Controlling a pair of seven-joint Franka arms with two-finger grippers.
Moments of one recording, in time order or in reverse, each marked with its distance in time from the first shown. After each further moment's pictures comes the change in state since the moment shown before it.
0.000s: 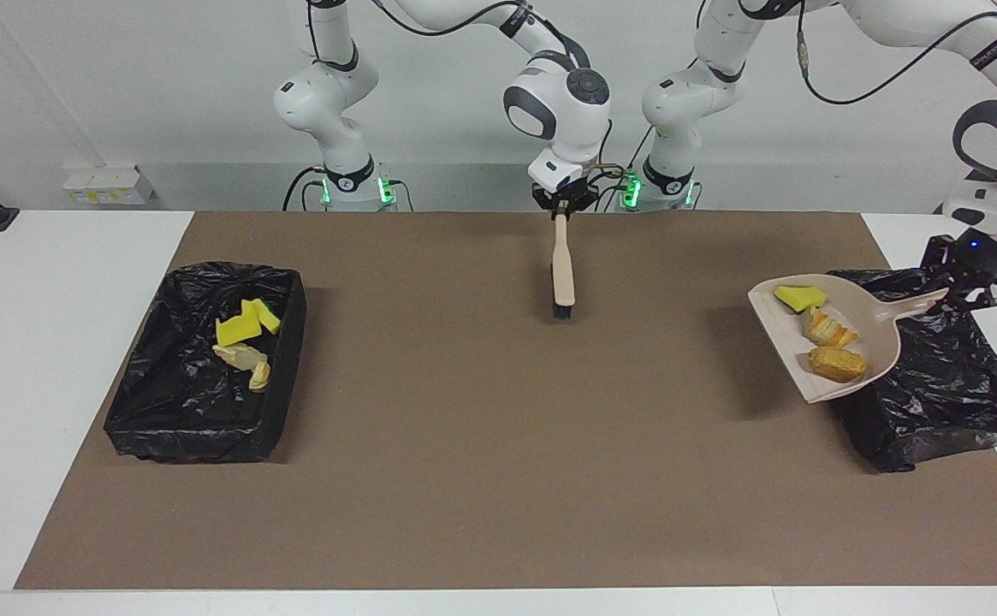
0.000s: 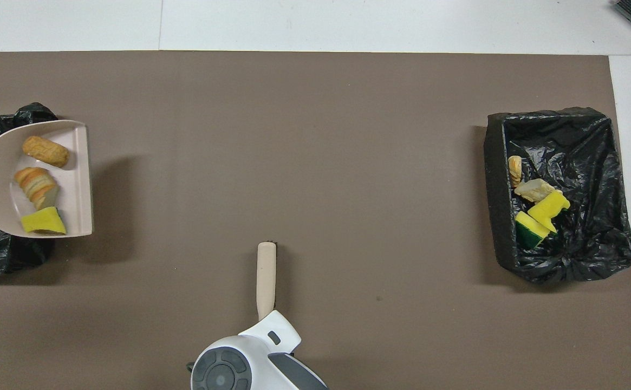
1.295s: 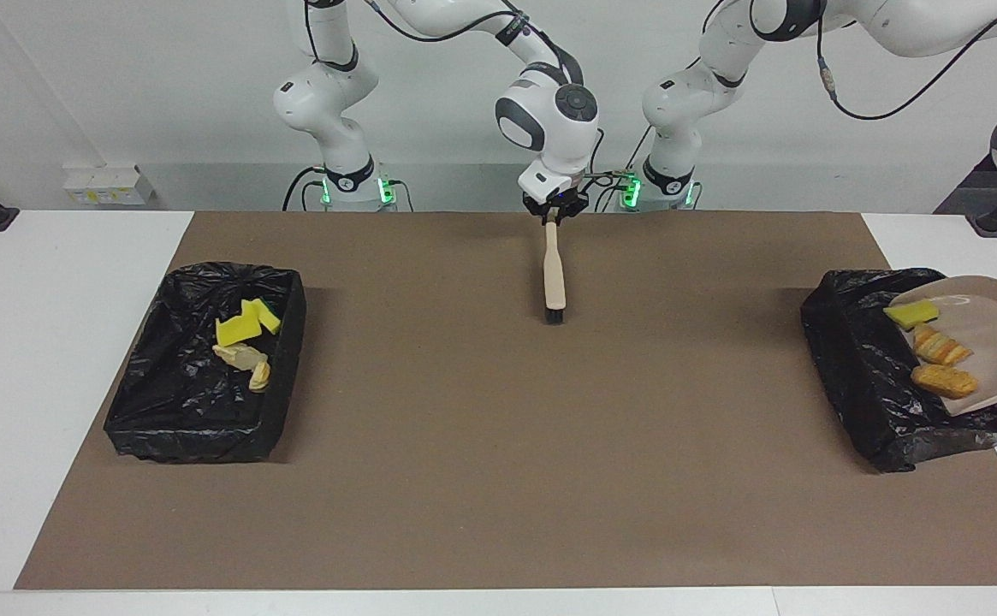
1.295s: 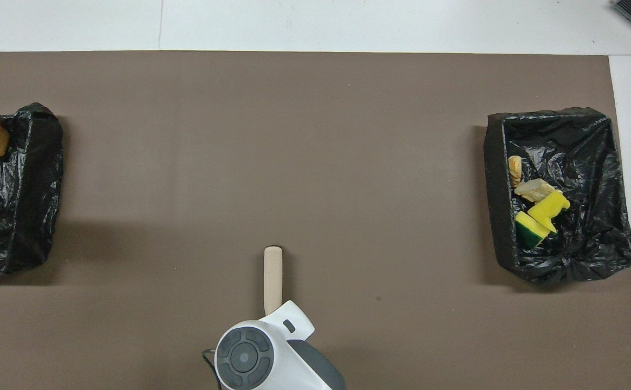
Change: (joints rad) left arm -0.080 0.003 -0.027 -0.018 0.929 0.092 -0.388; right arm -0.036 -0.005 -0.011 -0.040 0.039 0.030 -0.040
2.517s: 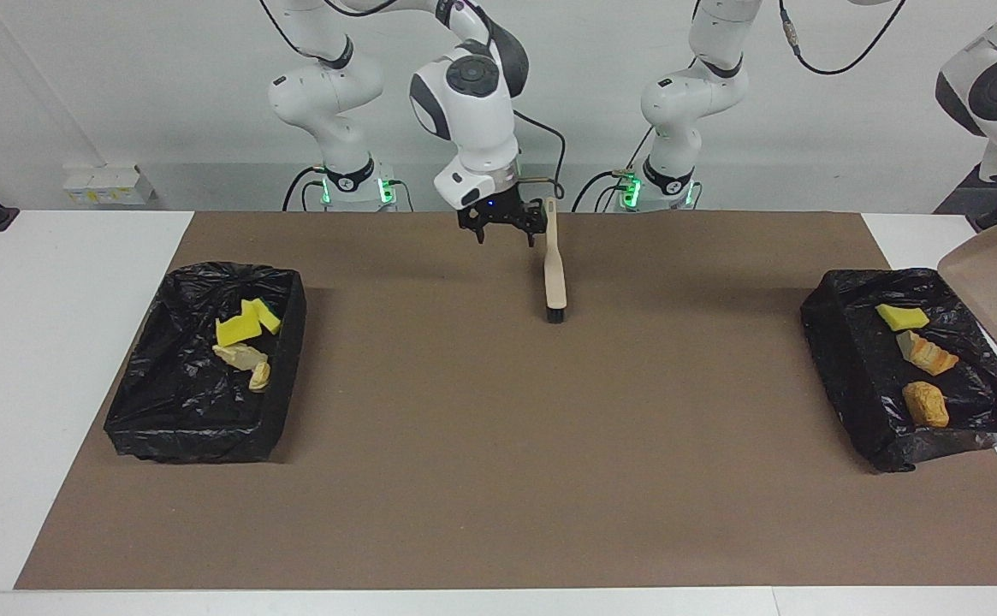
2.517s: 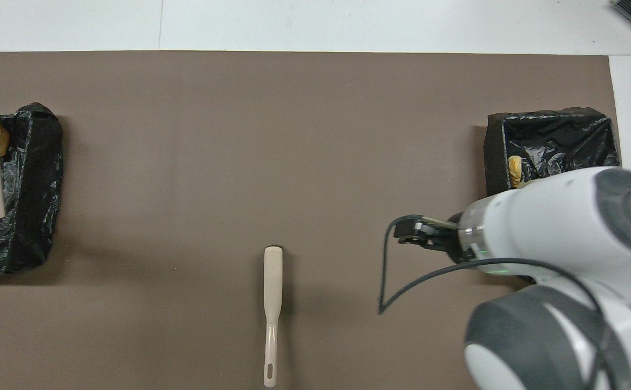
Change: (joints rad) left arm -0.063 -0.143 -0.024 -0.014 -0.294 -0.032 -0.018; right arm -0.674 -0.354 -0.027 0.100 -0.001 -0.353 -0.405
